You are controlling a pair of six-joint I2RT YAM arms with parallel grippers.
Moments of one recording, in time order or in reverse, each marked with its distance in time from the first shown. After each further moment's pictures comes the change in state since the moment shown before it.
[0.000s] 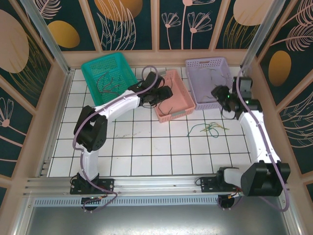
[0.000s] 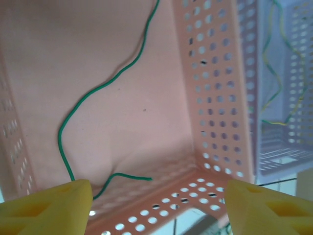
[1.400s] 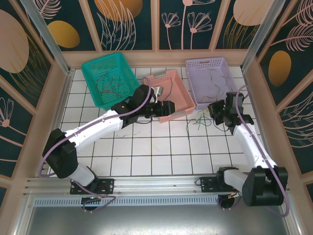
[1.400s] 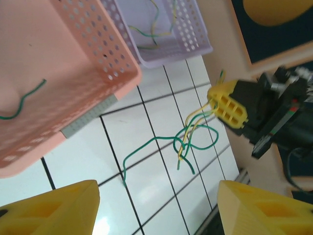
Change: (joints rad) left arm -0.130 -0.429 -0.417 0.223 0.227 0.176; right arm 0.070 -0.092 -0.256 0.215 -0.104 0.421
